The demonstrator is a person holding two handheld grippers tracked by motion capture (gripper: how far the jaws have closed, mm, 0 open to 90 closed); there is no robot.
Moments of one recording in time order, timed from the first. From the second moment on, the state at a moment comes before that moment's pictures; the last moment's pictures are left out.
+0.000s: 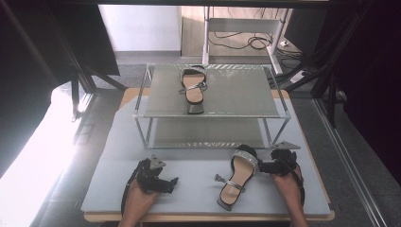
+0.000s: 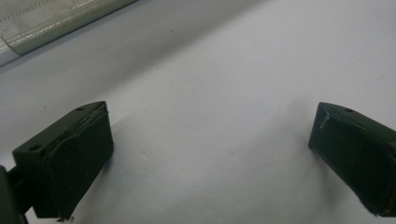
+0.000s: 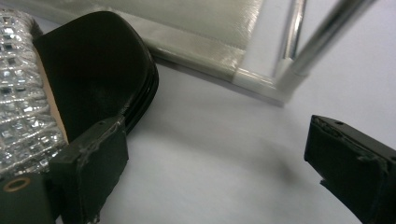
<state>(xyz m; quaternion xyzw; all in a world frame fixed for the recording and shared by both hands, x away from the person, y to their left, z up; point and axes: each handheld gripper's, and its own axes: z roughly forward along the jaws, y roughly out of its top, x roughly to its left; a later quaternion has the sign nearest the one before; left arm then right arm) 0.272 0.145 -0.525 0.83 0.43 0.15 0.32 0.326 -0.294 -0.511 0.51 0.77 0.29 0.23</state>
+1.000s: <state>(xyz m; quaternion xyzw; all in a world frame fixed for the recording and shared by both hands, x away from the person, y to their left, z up) 0.272 0.145 -0.525 0.83 0.43 0.15 0.32 0.345 -0.181 -0.515 0.45 0.80 0.33 0.22</state>
